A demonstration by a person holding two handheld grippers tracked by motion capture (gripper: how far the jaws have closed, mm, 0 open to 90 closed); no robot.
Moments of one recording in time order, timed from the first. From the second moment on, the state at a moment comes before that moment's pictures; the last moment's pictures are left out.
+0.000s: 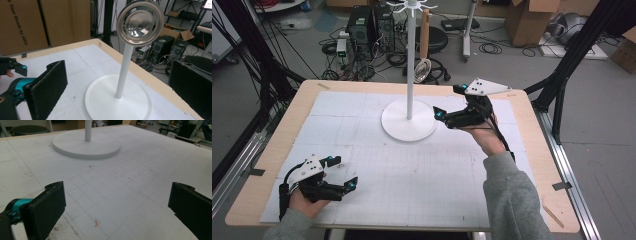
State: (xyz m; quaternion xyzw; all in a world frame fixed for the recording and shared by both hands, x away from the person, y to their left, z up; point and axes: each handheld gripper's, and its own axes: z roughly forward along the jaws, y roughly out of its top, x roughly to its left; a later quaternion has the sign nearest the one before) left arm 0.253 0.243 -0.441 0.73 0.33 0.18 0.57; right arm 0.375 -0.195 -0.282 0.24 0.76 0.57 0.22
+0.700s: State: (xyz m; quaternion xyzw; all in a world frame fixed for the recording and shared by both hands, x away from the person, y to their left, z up) left arm 0.265 0.245 -0.444 0.72 0.34 0.19 0.58; right arm 0.352 -0.245 -0.348 0.30 0.72 0.59 0.20
